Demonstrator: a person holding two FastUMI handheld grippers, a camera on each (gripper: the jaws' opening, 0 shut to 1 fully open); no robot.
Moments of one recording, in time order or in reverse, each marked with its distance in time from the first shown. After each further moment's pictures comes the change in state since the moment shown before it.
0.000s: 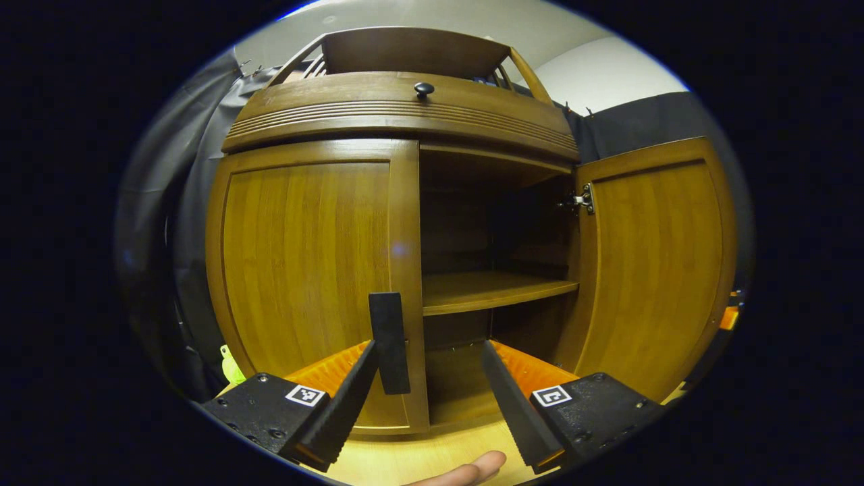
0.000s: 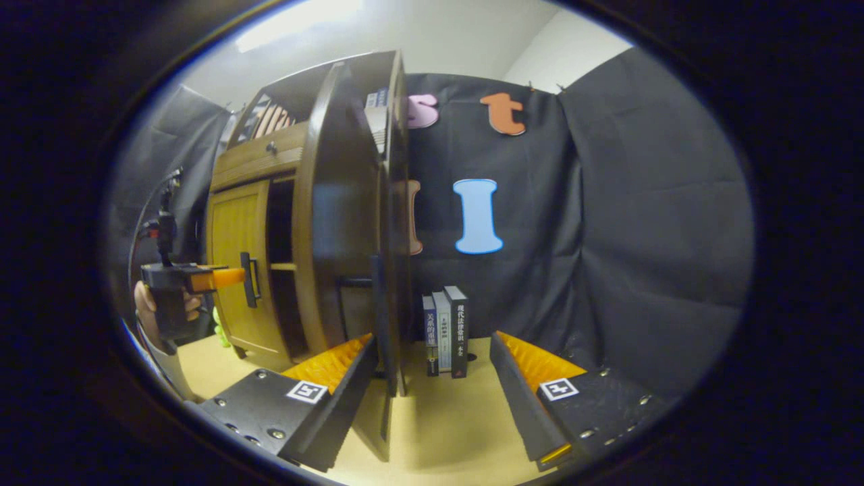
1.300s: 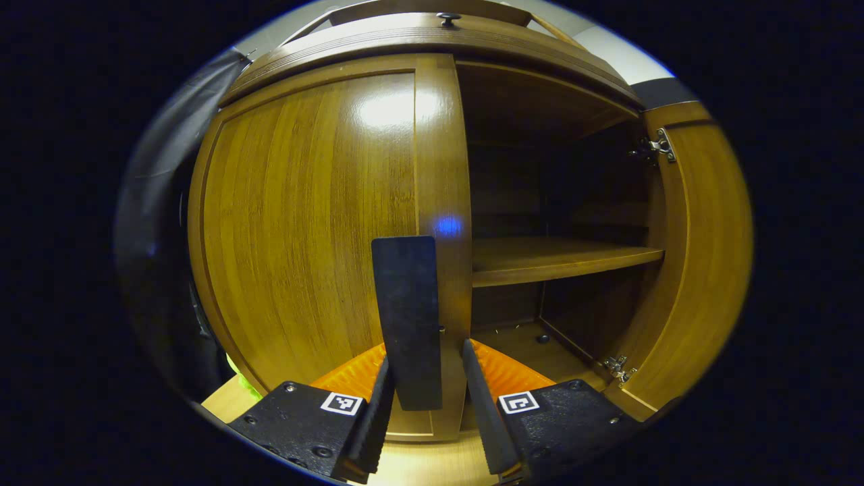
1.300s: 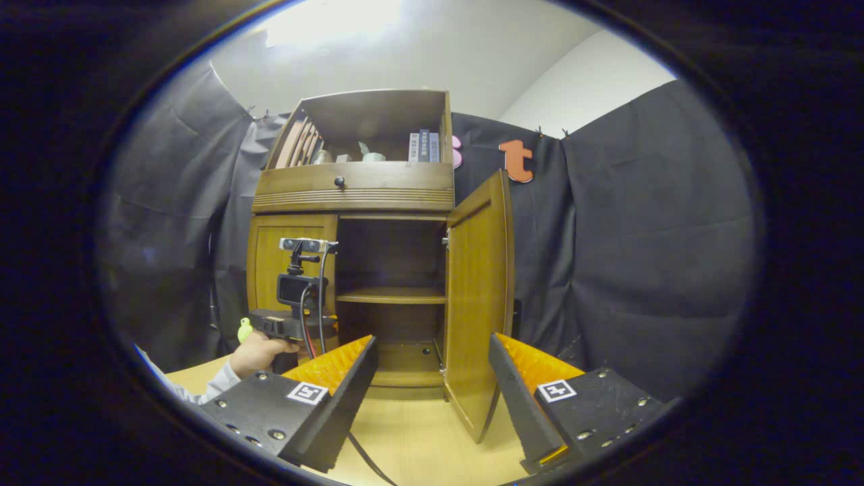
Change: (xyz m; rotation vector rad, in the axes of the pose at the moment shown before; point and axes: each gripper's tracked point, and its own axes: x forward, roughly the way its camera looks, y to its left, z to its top) left arm 0.066 0.042 -0.047 -0.015 0.115 0.196; right arm -0.062 0.105 0.020 -0.079 -0.100 -0.083
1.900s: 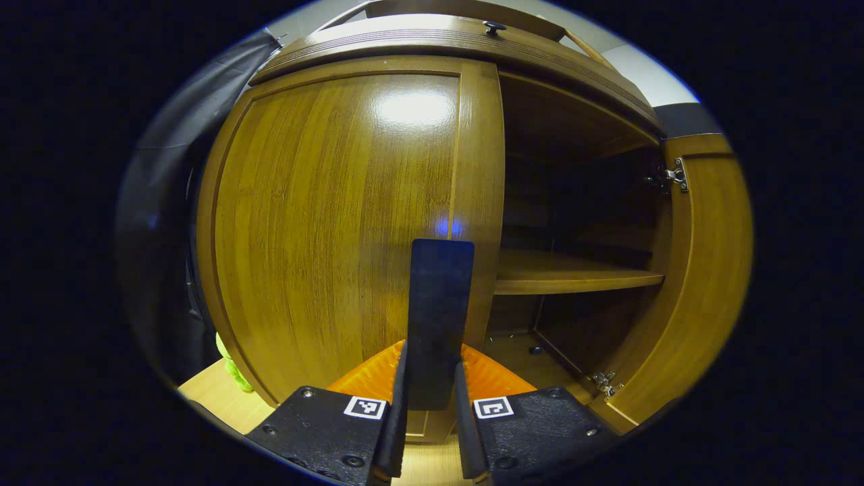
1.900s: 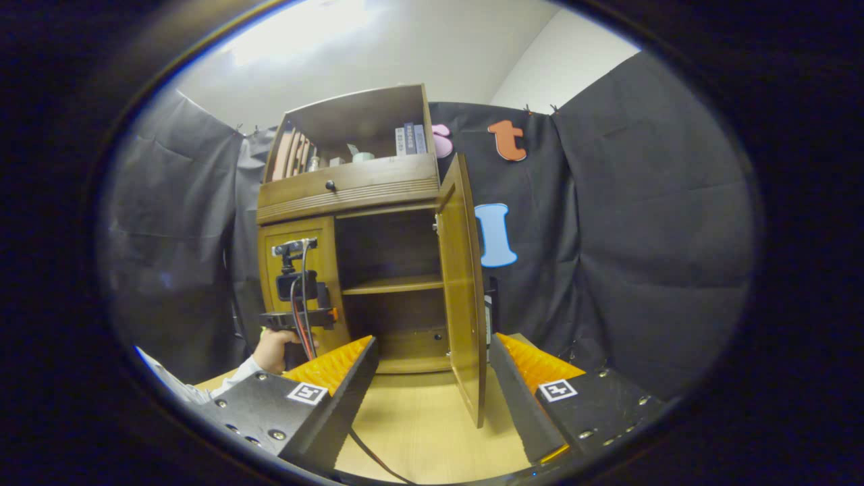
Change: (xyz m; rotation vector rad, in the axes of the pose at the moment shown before) left arm -0.002 0.001 -0.003 -0.098 -0.002 -0.033; right arm -0.033 -0.037 0.005 0.107 0.035 0.080
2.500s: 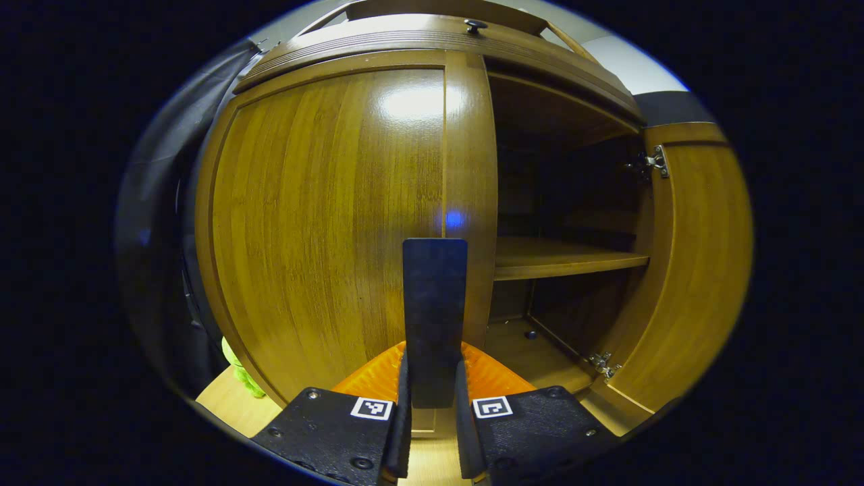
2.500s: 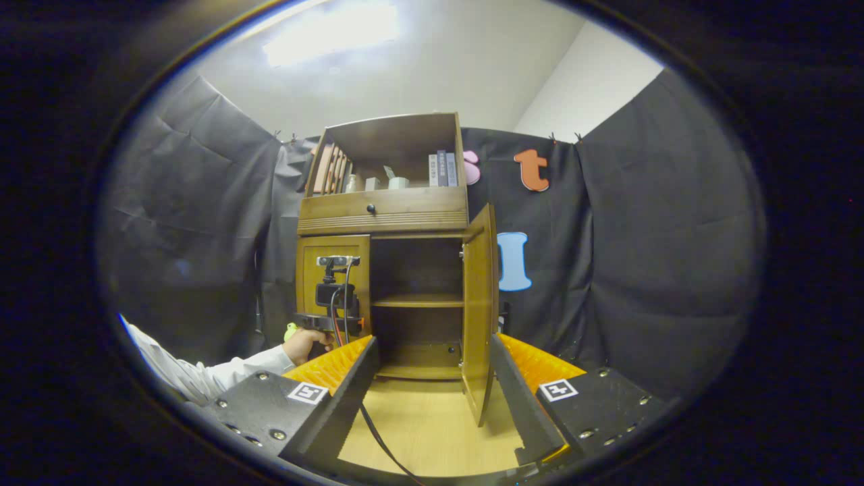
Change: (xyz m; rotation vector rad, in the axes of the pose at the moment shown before) left arm -0.009 -0.002 0.003 0.047 0.037 -0.059; right arm -0.069 0.032 0.029 -0.100 -0.085 0.068
